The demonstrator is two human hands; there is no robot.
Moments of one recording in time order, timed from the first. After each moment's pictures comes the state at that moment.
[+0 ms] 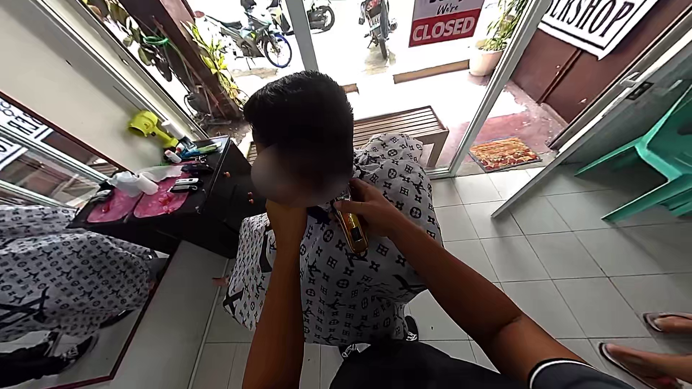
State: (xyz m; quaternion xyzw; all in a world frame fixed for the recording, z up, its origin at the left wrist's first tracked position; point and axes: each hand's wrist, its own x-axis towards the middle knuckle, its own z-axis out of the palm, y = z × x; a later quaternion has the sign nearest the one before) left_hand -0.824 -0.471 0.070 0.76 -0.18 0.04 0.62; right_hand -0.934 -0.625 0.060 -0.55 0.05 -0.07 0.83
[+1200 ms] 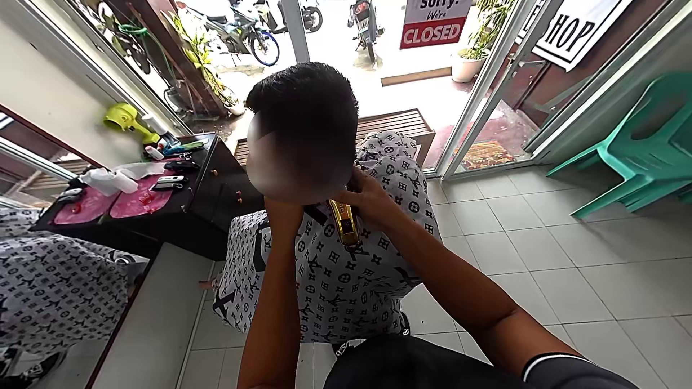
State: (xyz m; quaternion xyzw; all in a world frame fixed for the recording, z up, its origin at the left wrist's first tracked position) left_hand -0.806 -0.462 0.070 0.77 -0.18 -0.01 0.61; right_hand -0.930 -0.601 0.083 -0.58 0.07 -0.13 0.80
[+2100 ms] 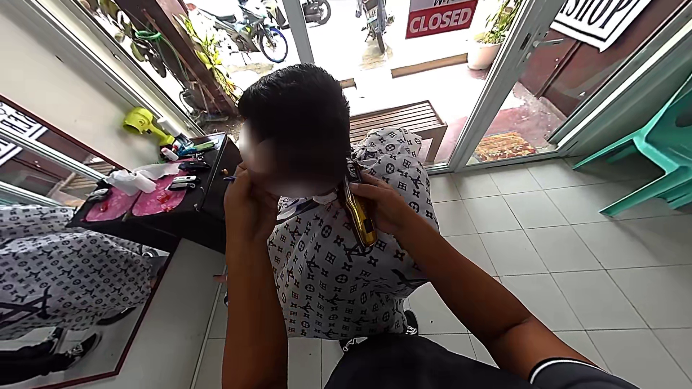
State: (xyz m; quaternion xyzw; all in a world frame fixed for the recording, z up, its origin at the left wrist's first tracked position) left_hand -0.820 -0.440 0.139 0.50 -0.20 -0.16 0.83; right_hand -0.954 -0.632 0.067 -0.46 0.05 -0.06 0.89
